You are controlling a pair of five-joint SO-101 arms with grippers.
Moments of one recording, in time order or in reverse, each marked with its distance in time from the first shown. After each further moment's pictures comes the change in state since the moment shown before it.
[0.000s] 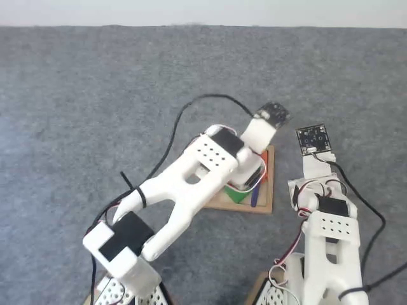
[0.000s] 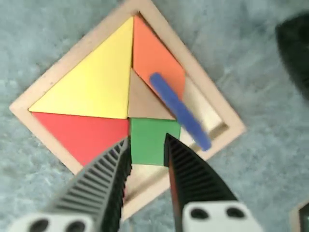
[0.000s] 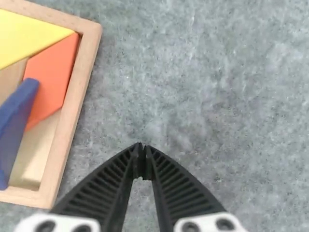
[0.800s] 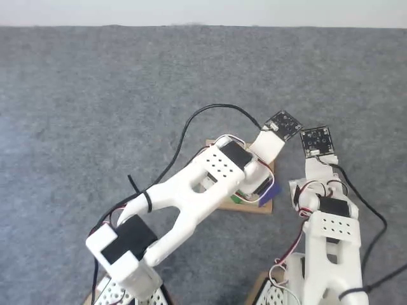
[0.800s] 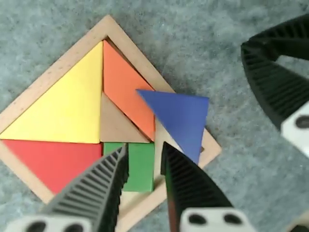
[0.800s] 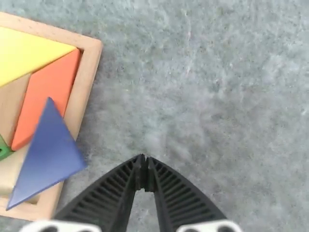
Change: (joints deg) left arm 5.0 0.0 3.1 -6.3 0.3; right arm 1.1 0.0 -0.1 0.1 -0.2
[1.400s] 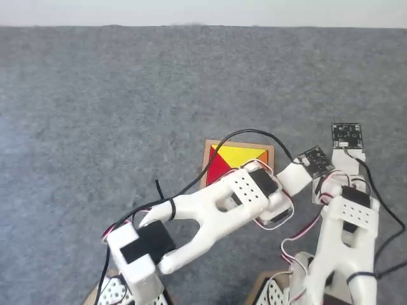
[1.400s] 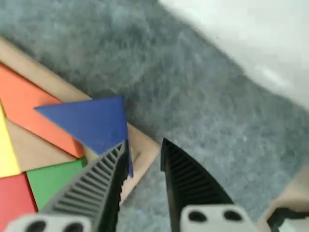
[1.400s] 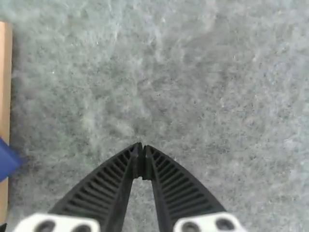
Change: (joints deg) left arm 10.0 5.7 0.3 -4.2 -2.1; right arm 11.2 11.3 -7.6 0.4 0.2
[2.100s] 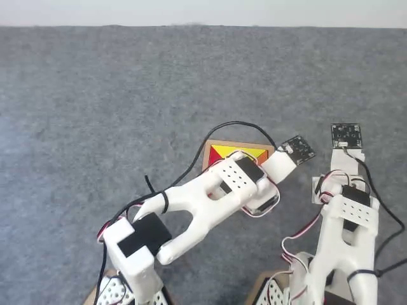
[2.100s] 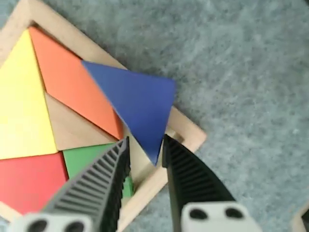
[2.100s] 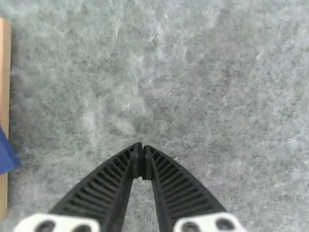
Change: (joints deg) left arm -6.1 0.4 1.9 0.0 -1.7; right arm 0.0 1.0 -0.2 0.0 0.0
